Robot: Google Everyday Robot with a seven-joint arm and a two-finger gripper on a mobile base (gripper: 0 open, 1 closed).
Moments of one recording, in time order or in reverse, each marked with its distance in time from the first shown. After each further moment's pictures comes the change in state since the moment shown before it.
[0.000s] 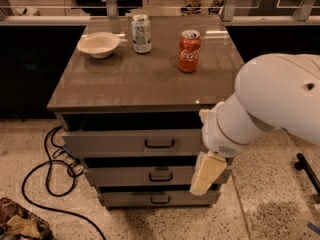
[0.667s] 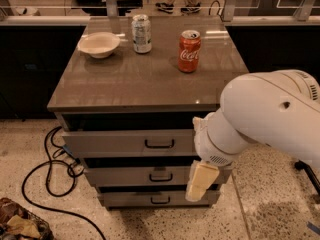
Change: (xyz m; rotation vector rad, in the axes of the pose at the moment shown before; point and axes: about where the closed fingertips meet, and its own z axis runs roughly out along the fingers) arm -0.001 0.011 0.025 0.002 0.020 -0.039
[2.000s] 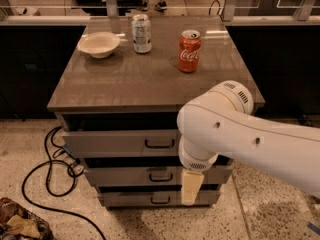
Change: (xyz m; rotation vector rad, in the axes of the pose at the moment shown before) arm 0.018 -0.001 0.070 -0.037 0.214 -0.040
